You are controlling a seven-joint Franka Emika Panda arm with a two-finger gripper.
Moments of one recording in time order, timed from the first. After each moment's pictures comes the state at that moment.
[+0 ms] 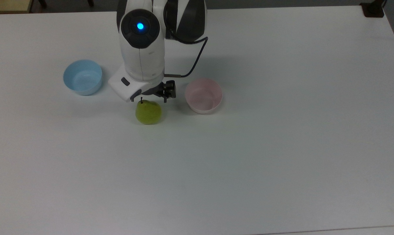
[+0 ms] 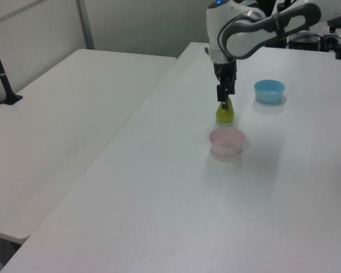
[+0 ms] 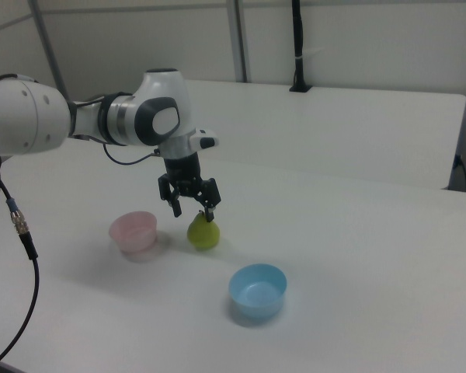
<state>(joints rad) 0.17 0.47 -0.19 -1.57 -0.03 1.93 -0.04</state>
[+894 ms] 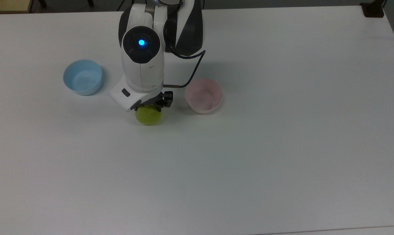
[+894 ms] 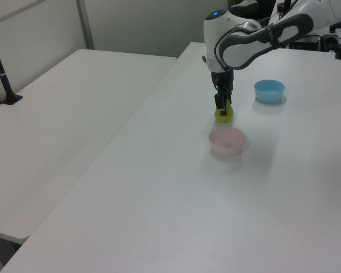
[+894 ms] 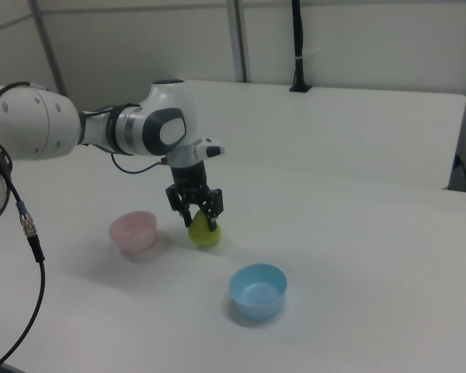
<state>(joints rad) 0.16 0.52 -0.20 -1.56 -0.03 1.98 -0.05</state>
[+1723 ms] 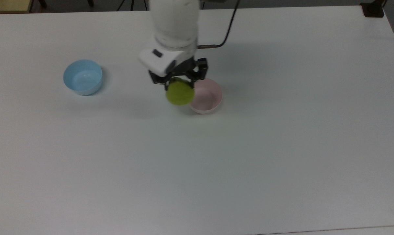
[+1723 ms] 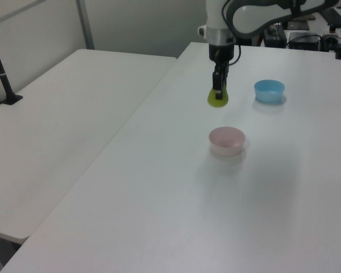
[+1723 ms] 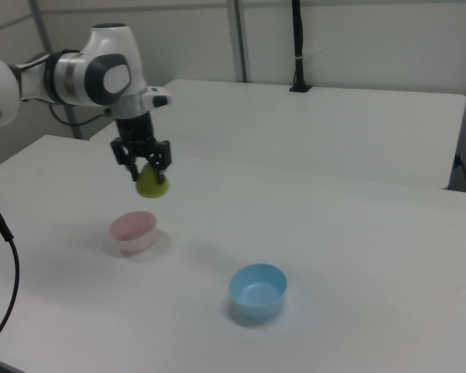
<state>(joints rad) 0.31 0.35 -0.20 -1.52 0.04 1.85 -0.05</state>
